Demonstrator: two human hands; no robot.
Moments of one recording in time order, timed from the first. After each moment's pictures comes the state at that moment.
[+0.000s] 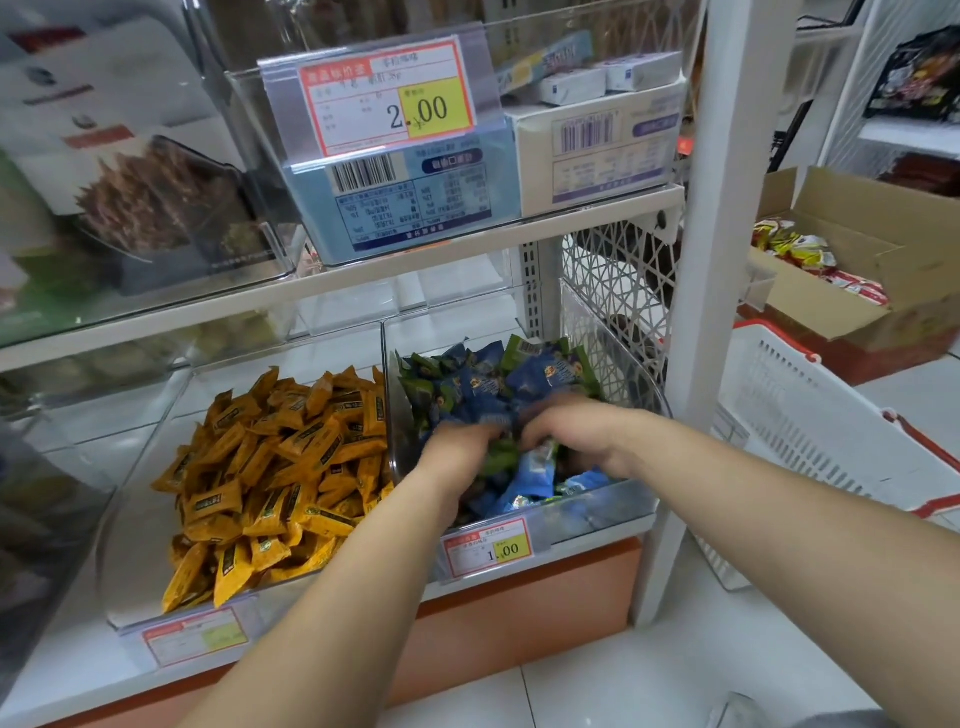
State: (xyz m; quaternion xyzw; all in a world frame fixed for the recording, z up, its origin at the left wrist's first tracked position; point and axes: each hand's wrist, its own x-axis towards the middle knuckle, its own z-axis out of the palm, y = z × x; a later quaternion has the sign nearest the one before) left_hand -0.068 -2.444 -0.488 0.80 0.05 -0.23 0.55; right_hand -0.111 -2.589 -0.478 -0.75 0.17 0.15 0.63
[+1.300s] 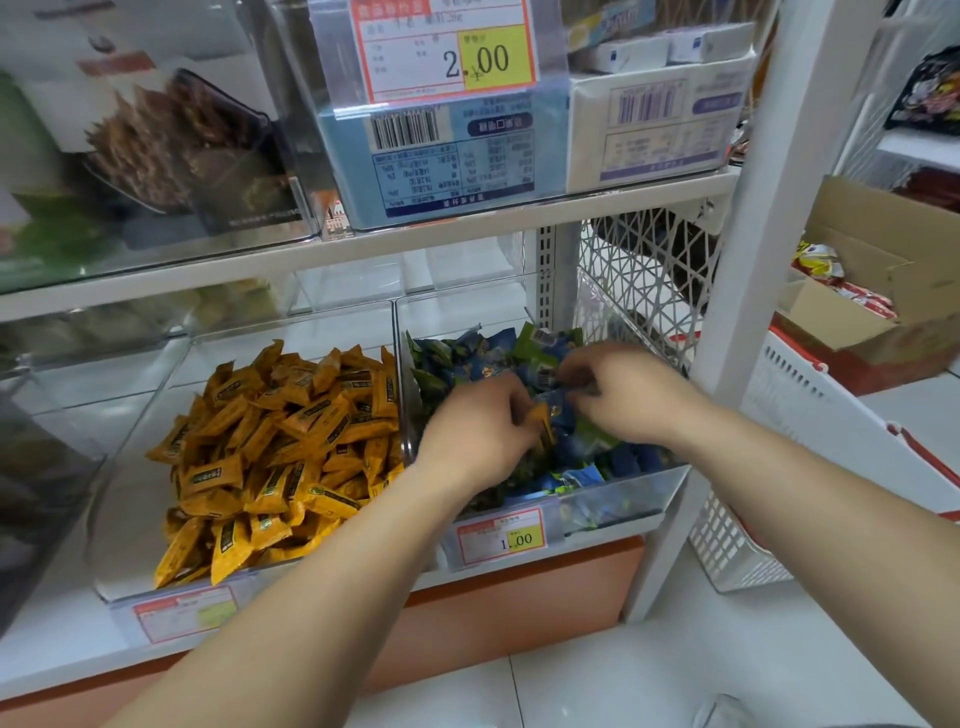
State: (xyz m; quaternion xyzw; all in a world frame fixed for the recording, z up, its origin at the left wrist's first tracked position) left_hand -0.078 -2.437 -0.463 0.92 -0.29 -0.02 0.25; right_hand -0.122 -2.620 -0.450 -0.98 0.02 -0.06 0.18
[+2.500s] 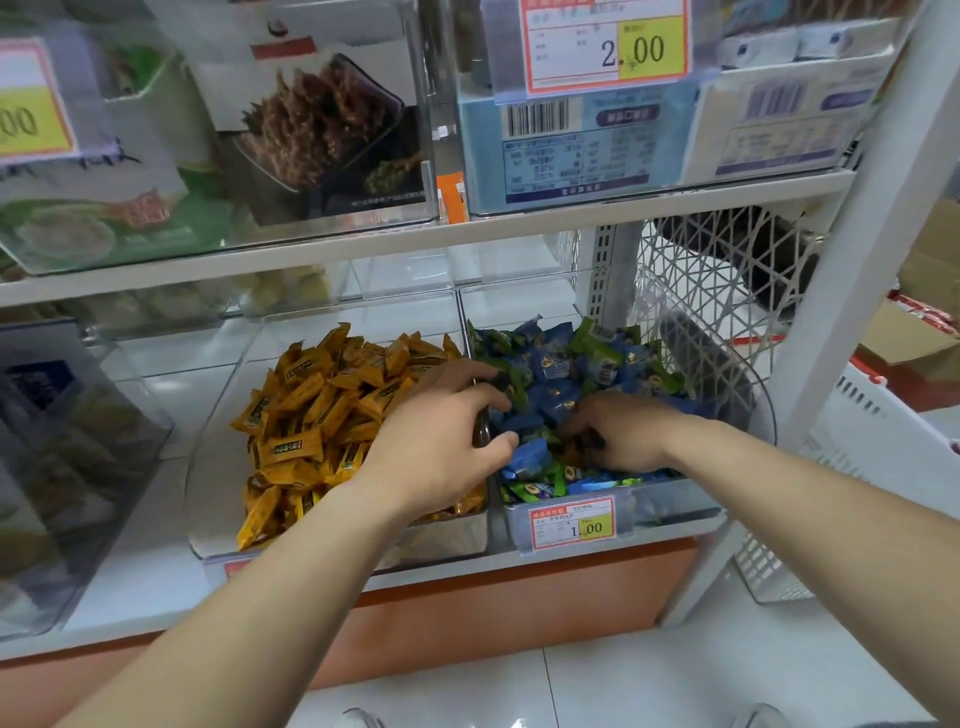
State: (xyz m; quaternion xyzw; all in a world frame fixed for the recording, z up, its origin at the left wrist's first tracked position) left_hand -0.069 -2.331 -0.457 0.91 -0.36 0.10 0.17; right_hand -0.090 -2.578 -0.491 -0.98 -0.09 0.15 0.08
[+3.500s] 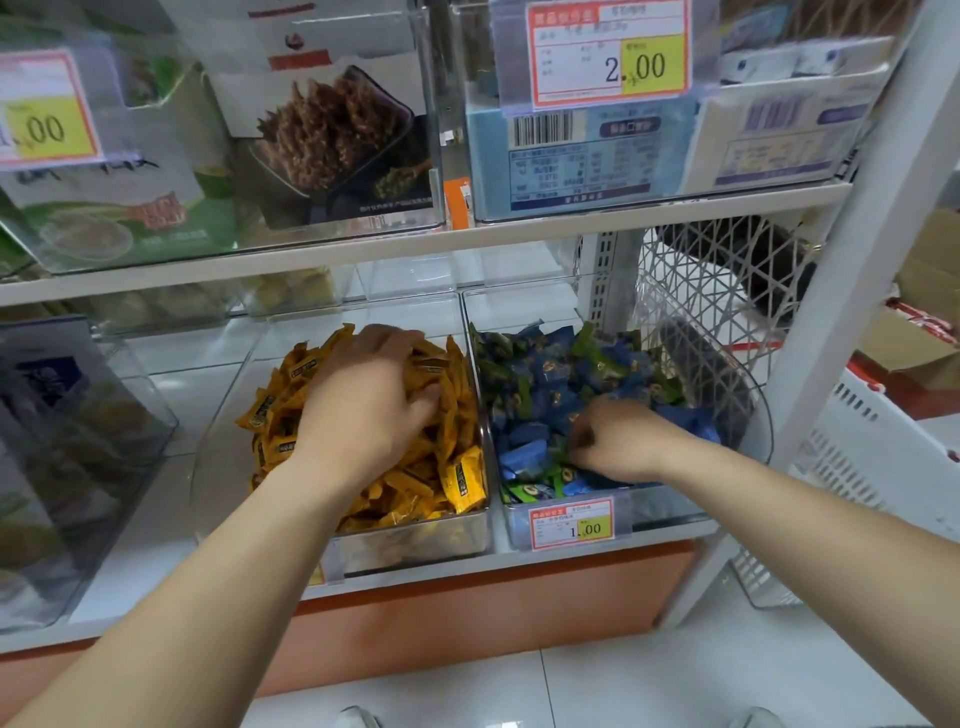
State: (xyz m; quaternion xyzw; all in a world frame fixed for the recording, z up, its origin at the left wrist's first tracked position) left_hand -0.057 -2.295 -0.427 0.94 -0.23 0.19 0.16; right_hand -0.108 -2.553 -0.477 -0.97 0.03 0.14 0.17
